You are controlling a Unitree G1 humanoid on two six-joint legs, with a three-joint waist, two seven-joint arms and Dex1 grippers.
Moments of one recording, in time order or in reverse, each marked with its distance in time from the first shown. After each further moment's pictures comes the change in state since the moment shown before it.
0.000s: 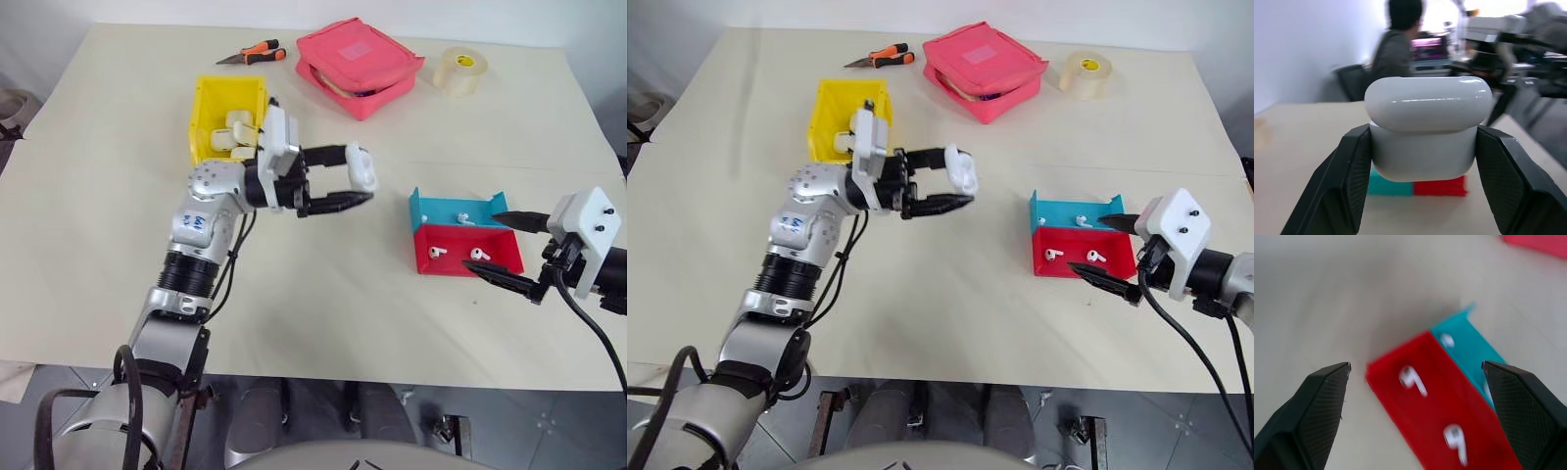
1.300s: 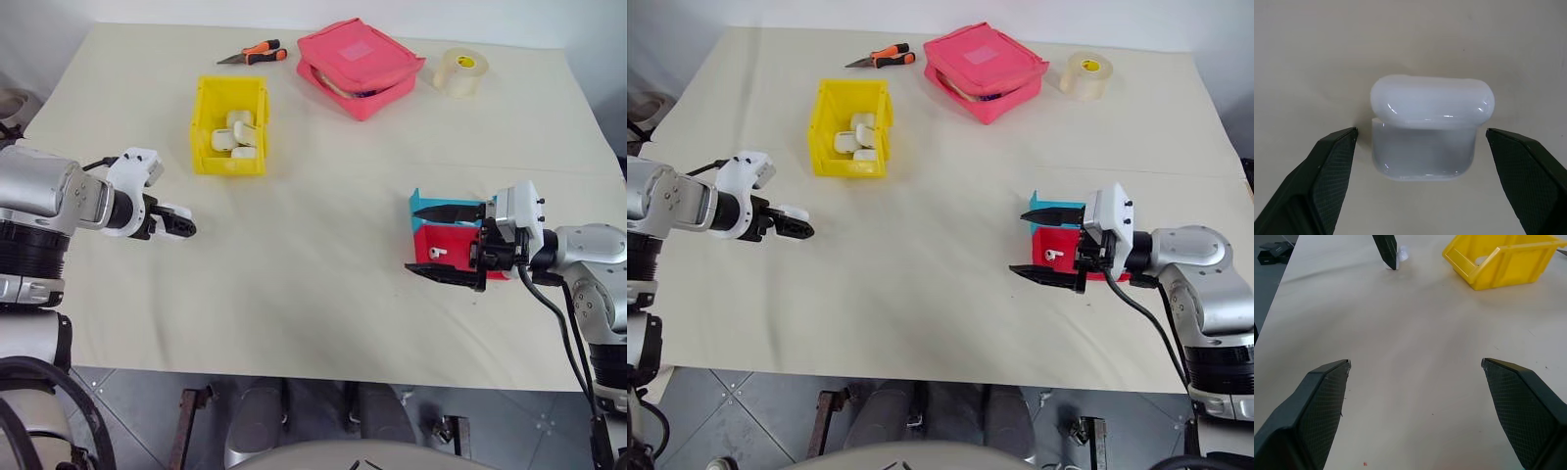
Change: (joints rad) left arm -0.084 0.697 -0.148 -0.150 -0.030 1.459 0.774; right arm -0.339 0.232 0.346 0.343 0.020 -0.393 0.326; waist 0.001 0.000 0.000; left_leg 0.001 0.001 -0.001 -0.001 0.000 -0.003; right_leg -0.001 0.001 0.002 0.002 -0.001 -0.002
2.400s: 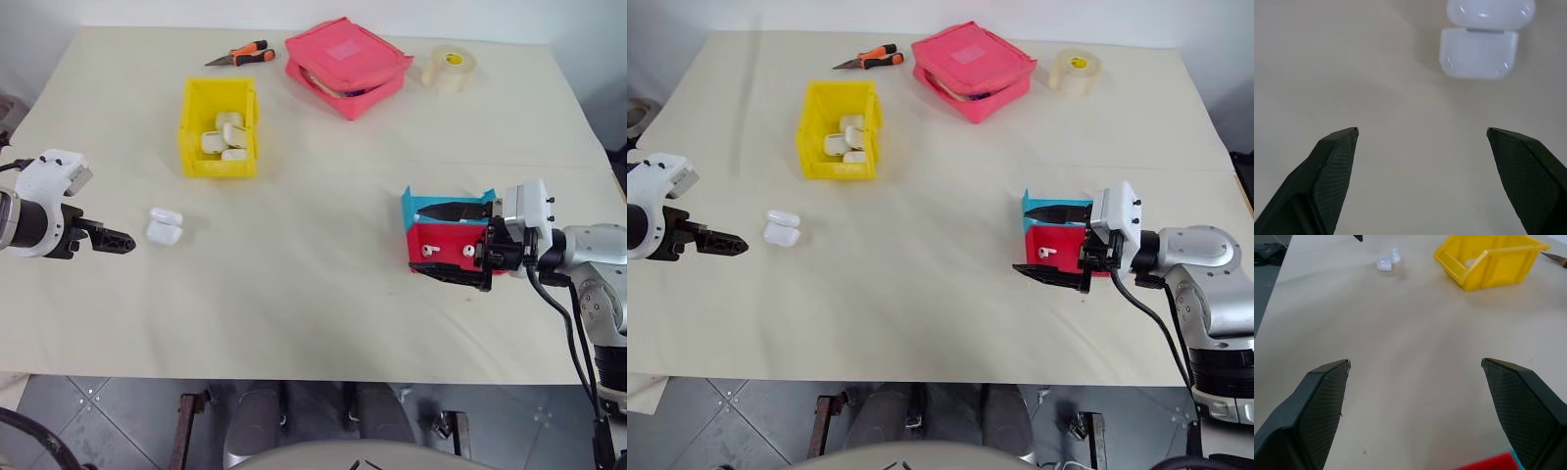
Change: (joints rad) left arm 0.208 0.351 0.177 -0.300 -0.247 0.145 0.025; right arm -0.012 -0.002 -0.026 -0.003 0.009 0.004 0.012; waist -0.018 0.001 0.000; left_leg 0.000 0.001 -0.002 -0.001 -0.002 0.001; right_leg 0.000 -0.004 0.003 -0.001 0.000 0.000
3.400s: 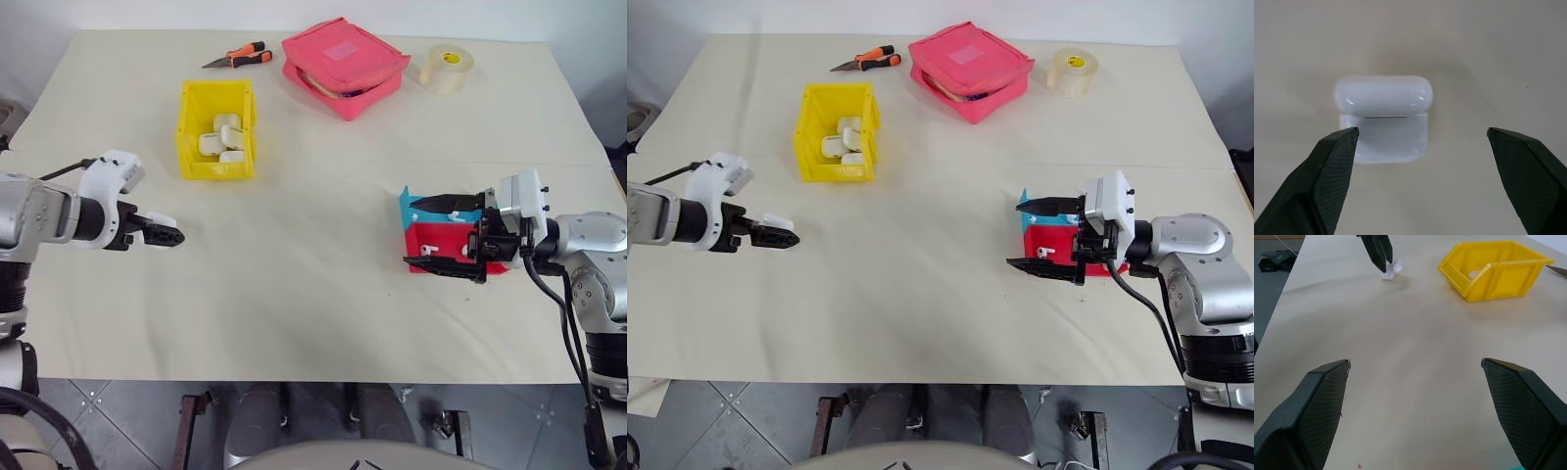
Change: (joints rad) left arm -0.065 -0.234 -0.062 0.065 0.255 -0.091 -0.170; right arm -0.064 0.018 0.029 0.039 -0.002 -0.002 0.032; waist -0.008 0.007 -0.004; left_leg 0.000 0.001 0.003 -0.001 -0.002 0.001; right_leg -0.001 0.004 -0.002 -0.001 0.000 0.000
